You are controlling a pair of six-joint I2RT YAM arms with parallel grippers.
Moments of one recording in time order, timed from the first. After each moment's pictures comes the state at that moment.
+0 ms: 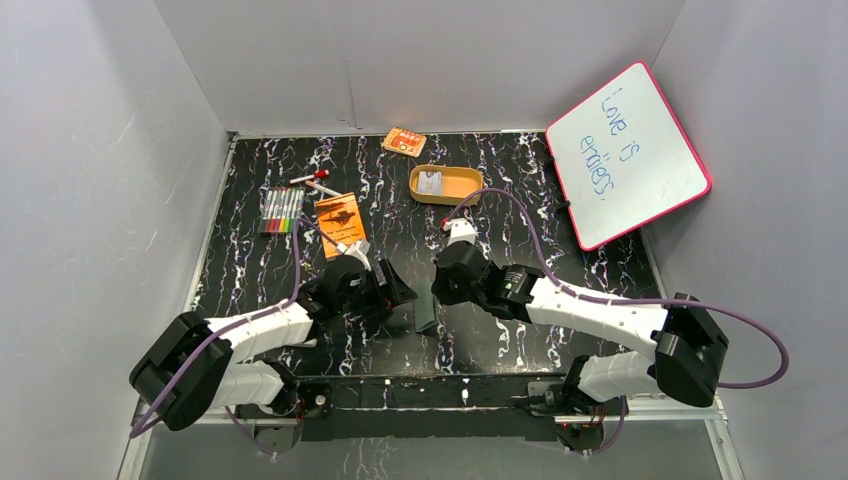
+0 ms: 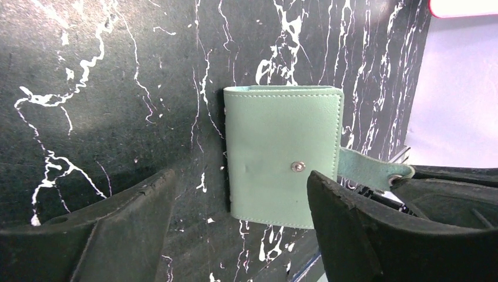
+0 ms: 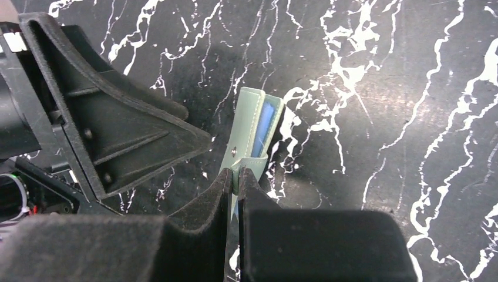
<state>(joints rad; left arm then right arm) -0.70 1.23 0.39 0.18 0.14 -0.98 1.07 1.28 0.87 -0.35 0.28 0.68</state>
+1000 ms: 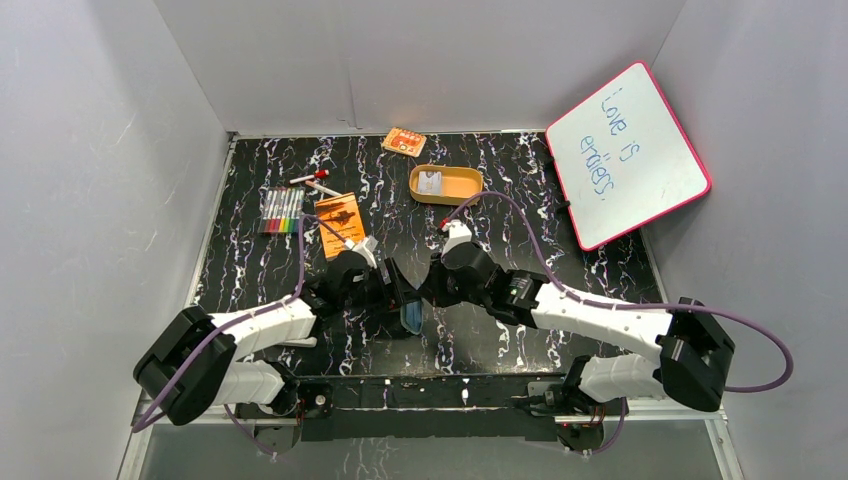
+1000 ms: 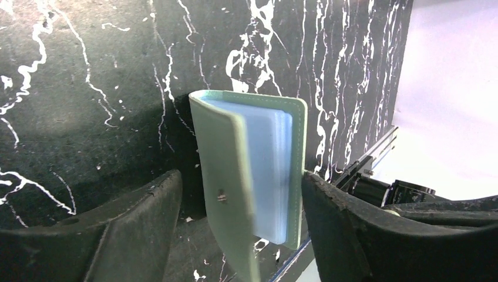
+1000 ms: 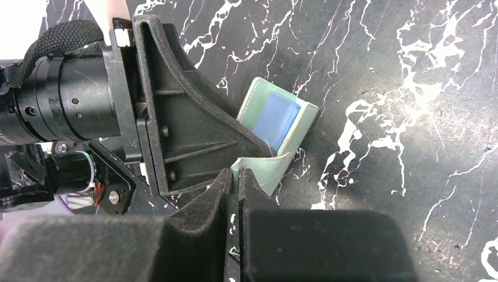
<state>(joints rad) -0.70 1.26 0.42 0.20 0.22 -0.96 1.07 1.26 0.81 -0.16 0.13 0.70</state>
